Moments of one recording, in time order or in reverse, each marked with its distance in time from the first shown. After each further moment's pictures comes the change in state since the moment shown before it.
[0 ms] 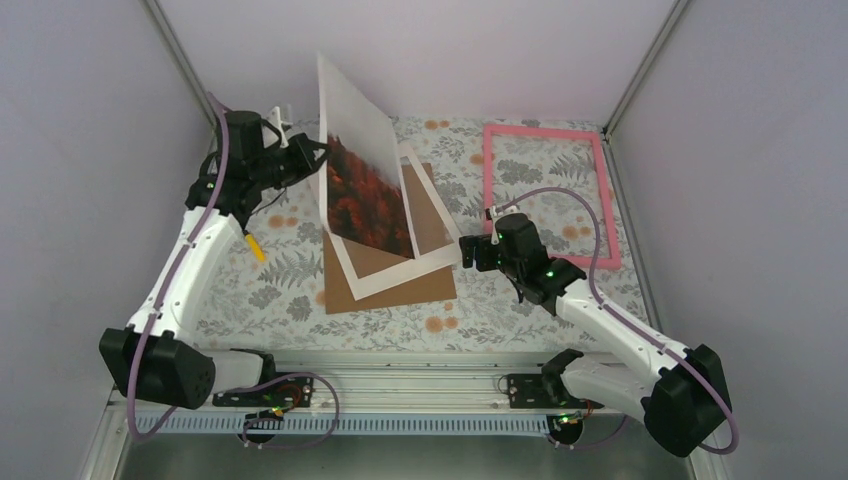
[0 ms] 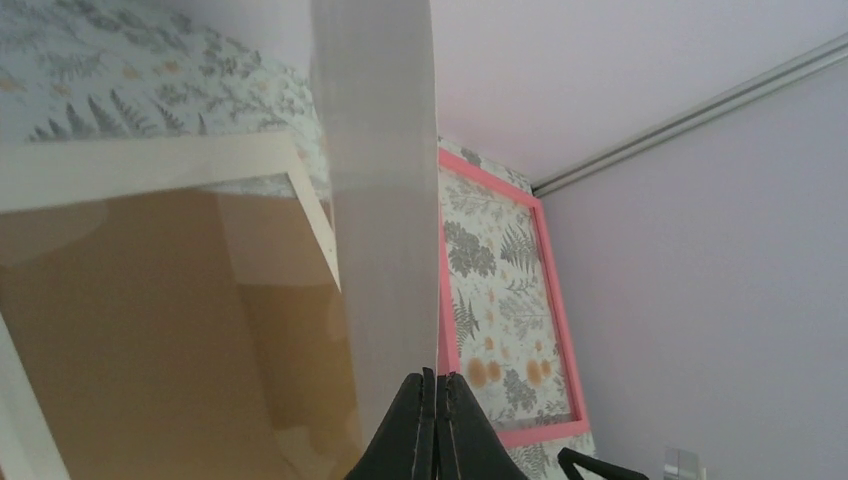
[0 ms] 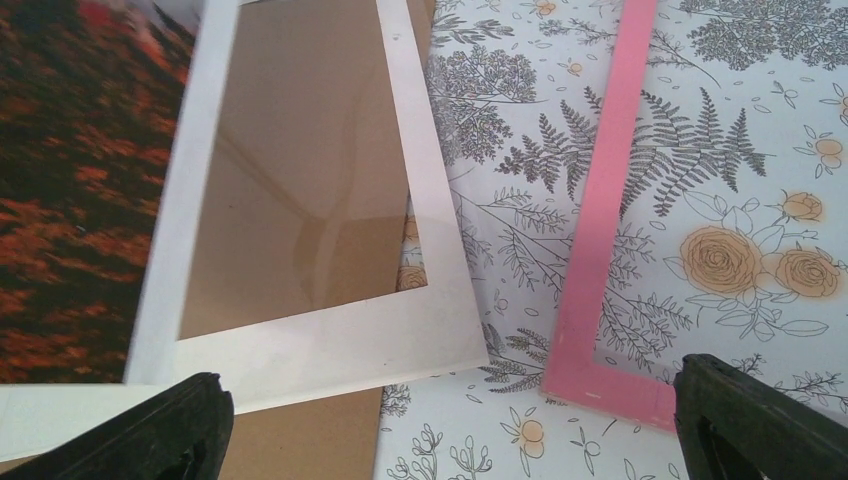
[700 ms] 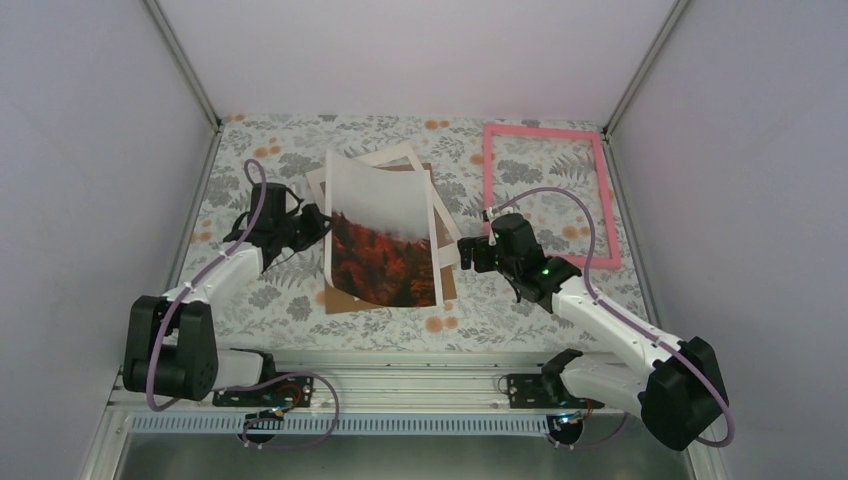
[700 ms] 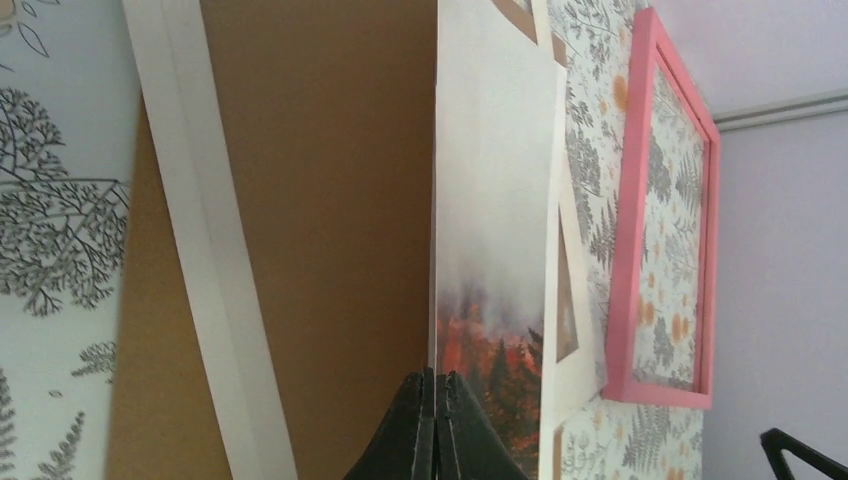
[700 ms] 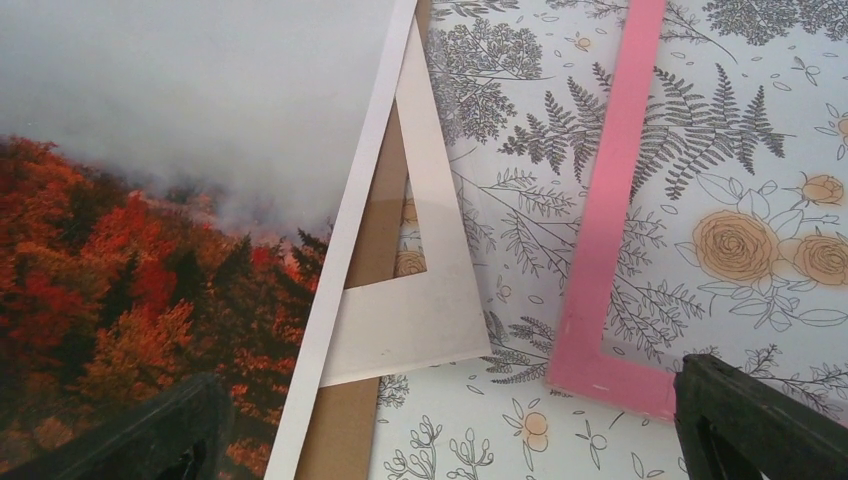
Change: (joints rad) left arm 0.027 0.030 -0.602 0.337 -0.005 -0.092; right arm 0.000 0.037 -0.002 0.001 -0.006 0.000
